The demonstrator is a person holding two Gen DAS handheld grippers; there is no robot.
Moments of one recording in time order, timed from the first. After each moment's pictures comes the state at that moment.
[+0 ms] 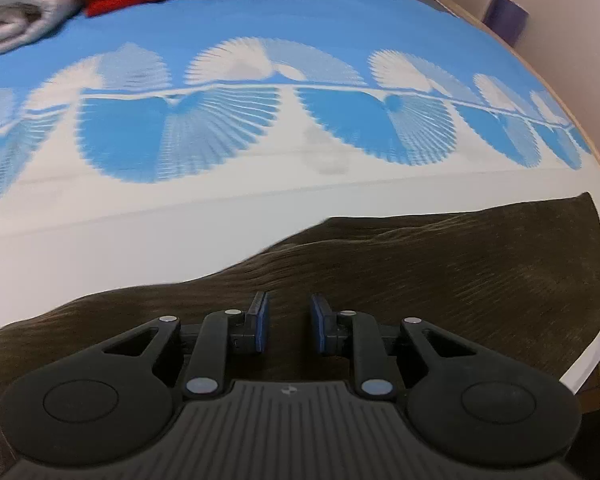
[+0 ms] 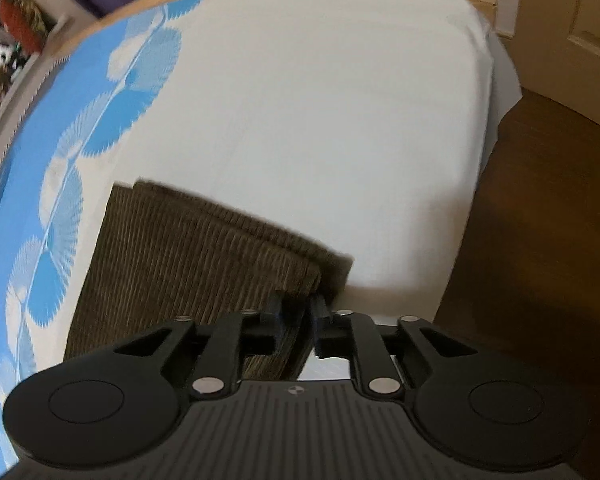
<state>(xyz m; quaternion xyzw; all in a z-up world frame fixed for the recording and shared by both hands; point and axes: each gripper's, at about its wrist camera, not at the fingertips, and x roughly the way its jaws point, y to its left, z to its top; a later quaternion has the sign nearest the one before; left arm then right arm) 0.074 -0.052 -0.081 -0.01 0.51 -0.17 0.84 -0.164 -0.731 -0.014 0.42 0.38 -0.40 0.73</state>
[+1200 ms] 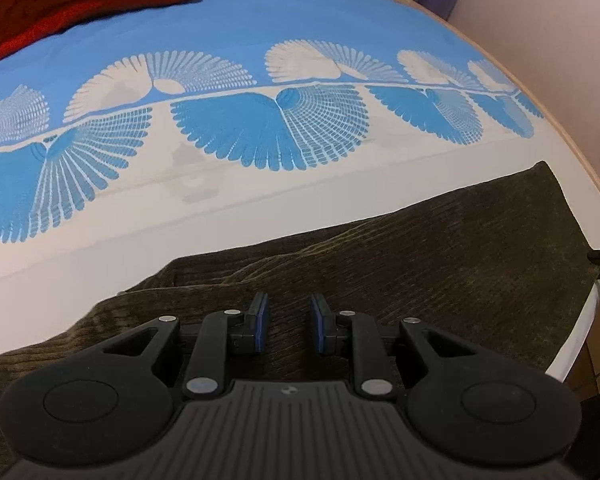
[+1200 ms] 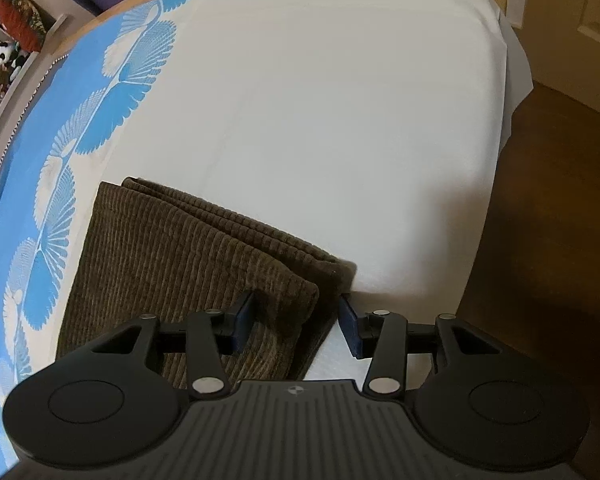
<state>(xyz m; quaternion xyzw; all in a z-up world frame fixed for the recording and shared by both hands) 0.084 -0.145 -0.089 0.03 0.48 -0.25 0.84 -0.156 -0.740 -0.039 0.42 0.38 -0.39 0.72</state>
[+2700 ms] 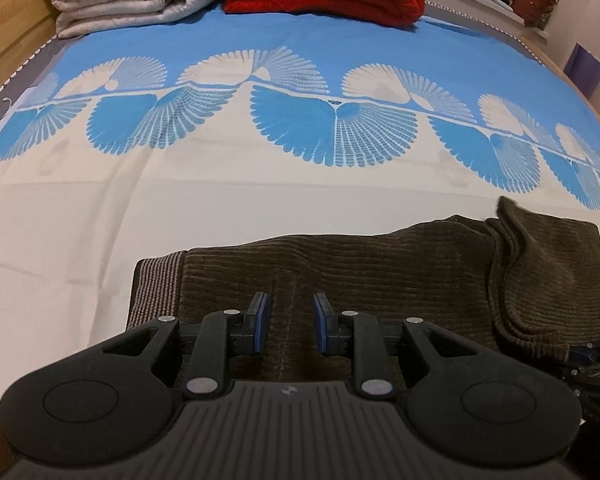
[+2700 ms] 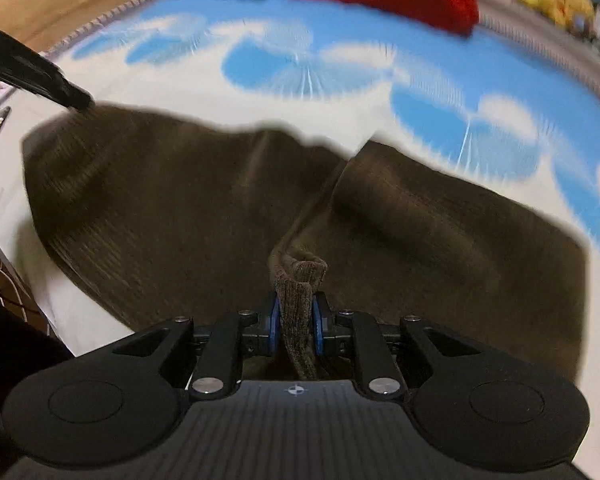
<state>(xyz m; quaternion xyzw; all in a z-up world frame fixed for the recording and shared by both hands) 0.009 0.087 -0.034 -0.03 0.50 -0.03 0.87 -0.045 -0.240 -0.024 -0.11 0.50 0.14 0.85</state>
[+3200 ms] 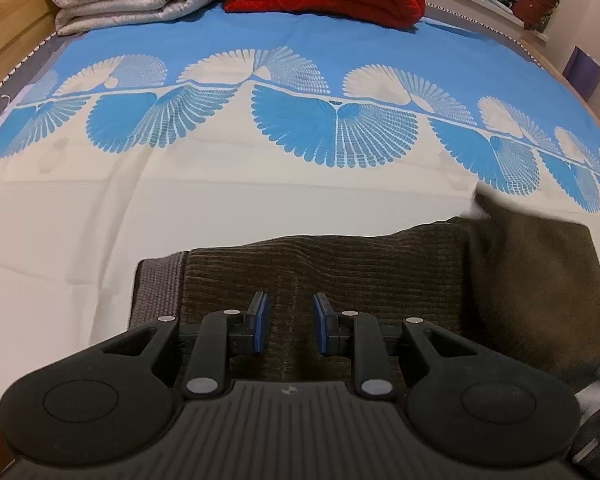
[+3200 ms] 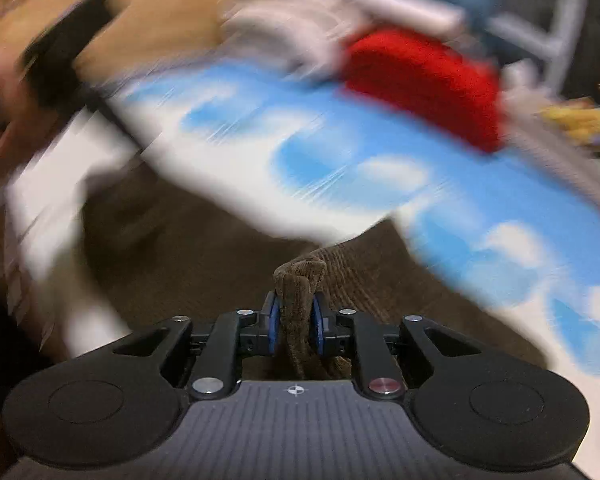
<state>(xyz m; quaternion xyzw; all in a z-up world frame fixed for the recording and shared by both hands) 0.011 0.090 -0.035 -0.03 0.50 -0.03 0.87 -0.087 -0.198 0.014 -0.19 0.39 0.24 0.87</state>
